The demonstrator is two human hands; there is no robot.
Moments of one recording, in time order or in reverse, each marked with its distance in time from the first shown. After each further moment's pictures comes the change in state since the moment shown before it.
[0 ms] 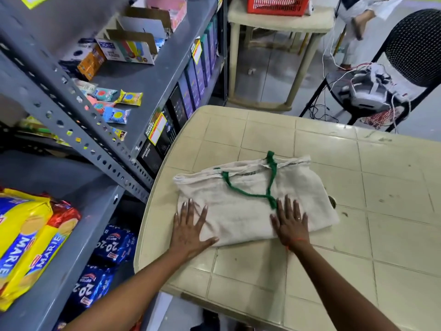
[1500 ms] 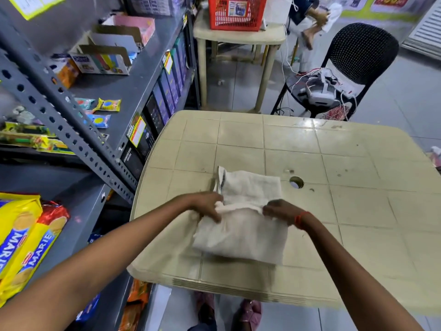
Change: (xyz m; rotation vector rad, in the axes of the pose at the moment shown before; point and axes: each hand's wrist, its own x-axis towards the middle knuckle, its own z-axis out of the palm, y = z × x) left_hand 0.018 0.072 -0.118 -0.235 -0.514 0.434; right_hand -0.082 0.006 -0.089 0.661 -0.320 0.017
